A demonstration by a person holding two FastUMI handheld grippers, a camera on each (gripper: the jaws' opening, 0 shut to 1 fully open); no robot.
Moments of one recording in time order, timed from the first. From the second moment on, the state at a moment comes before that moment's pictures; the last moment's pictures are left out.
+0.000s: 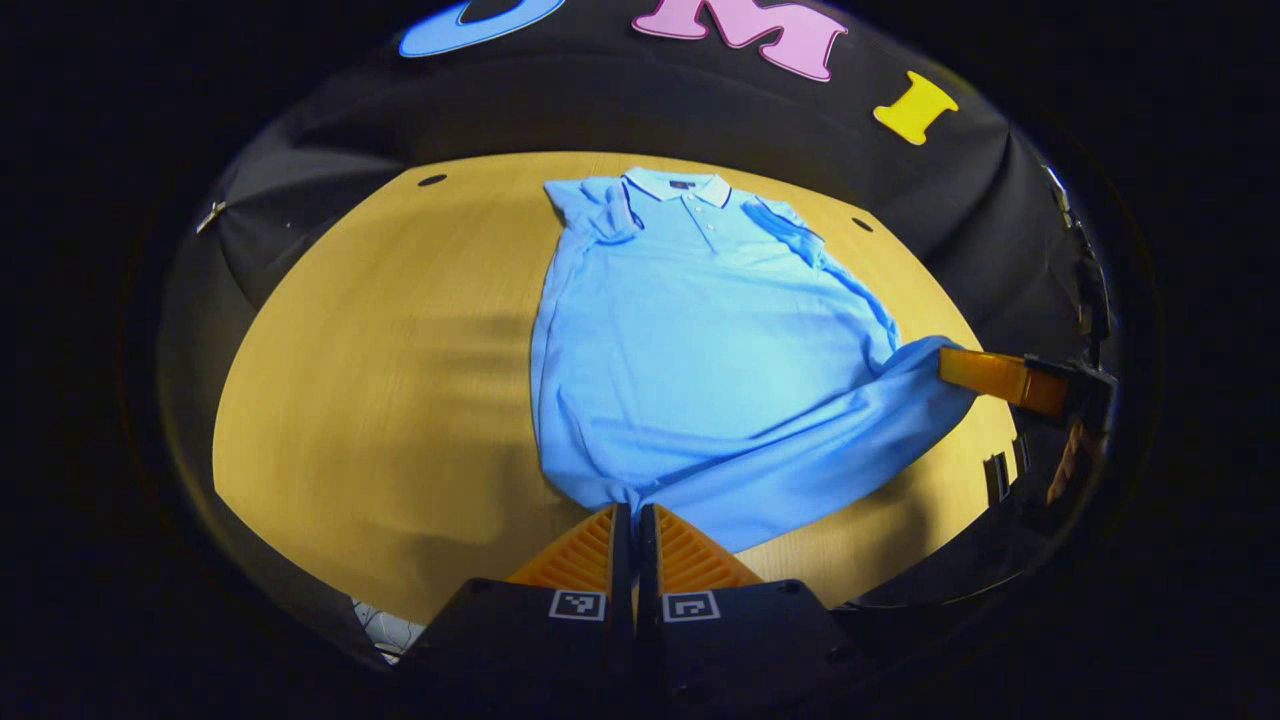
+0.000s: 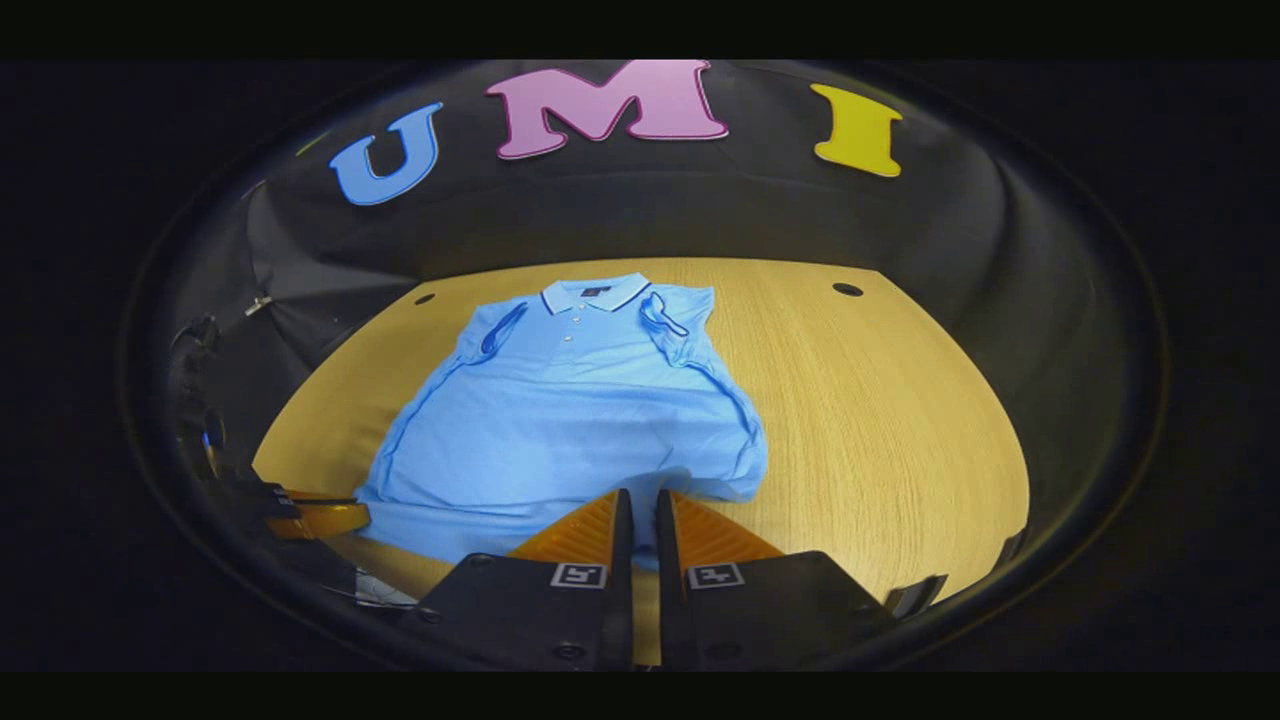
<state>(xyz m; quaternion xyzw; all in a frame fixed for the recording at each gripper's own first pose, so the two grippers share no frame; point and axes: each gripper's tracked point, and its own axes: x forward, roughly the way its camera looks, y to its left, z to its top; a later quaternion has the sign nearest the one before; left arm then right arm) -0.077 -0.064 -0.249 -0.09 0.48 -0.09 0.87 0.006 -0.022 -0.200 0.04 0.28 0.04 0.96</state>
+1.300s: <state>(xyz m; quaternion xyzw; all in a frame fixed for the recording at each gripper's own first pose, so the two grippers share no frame) 0.162 -0.053 -0.189 -0.08 0.41 -0.11 0.90 0.187 -0.031 -0.120 0.02 0.21 0.04 0.98</state>
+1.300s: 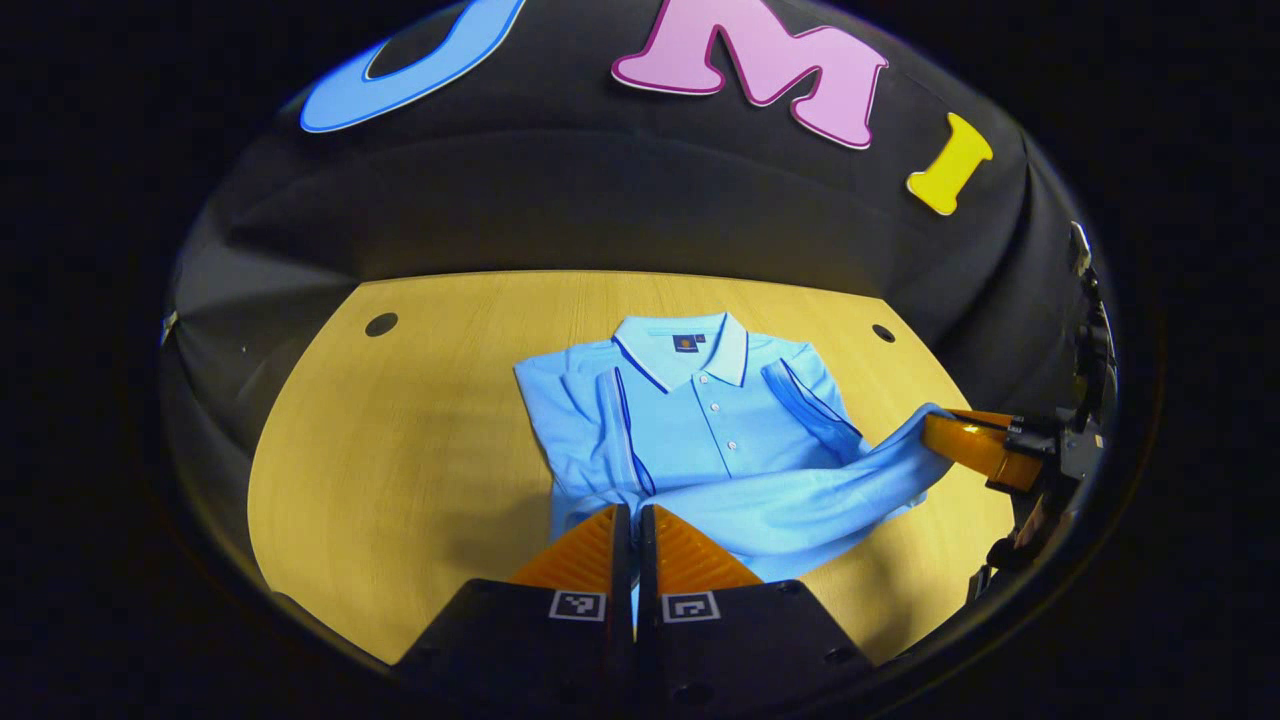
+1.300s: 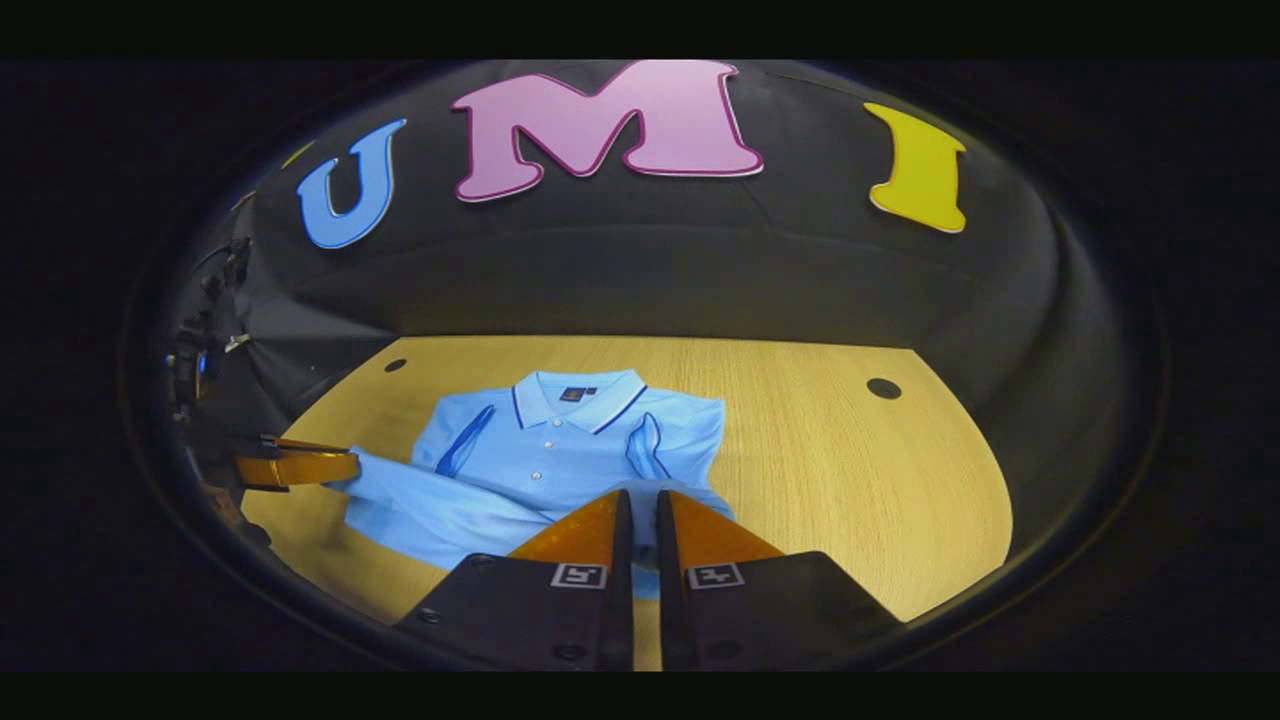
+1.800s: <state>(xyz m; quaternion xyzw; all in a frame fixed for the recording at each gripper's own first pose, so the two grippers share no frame) 0.239 -0.046 -0.199 -0.08 0.40 -0.10 0.91 0.270 -0.029 -0.110 0.00 0.20 0.05 0.98</state>
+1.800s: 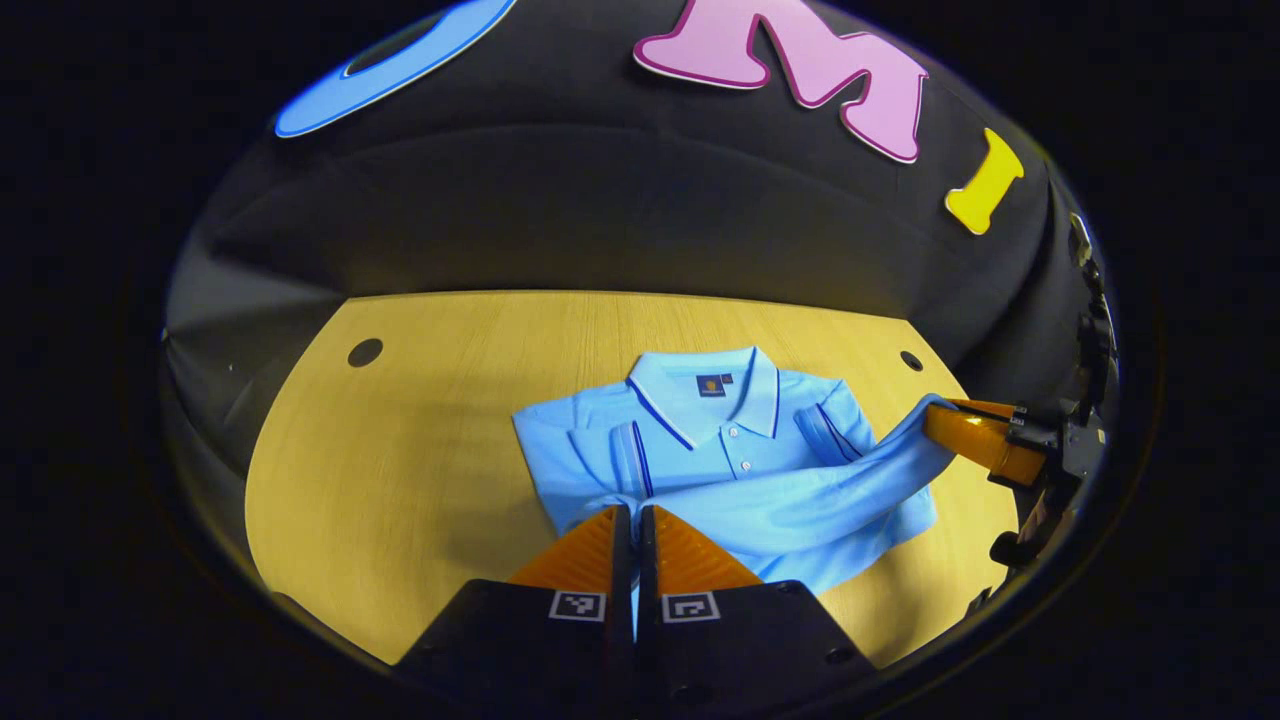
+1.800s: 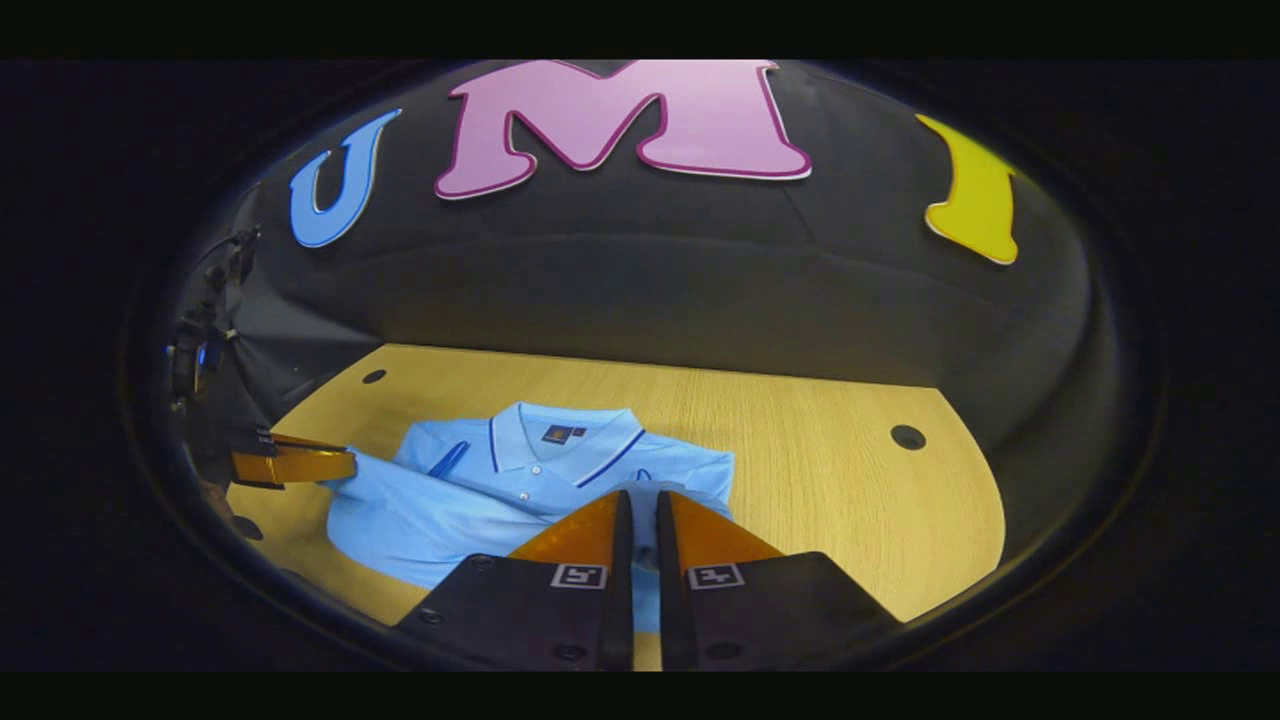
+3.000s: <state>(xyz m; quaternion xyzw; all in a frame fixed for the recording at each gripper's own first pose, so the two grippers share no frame) 0.326 -0.018 -0.237 -0.02 0.38 -0.06 0.92 0.359 -0.061 -0.137 0.01 0.20 -0.01 0.98</state>
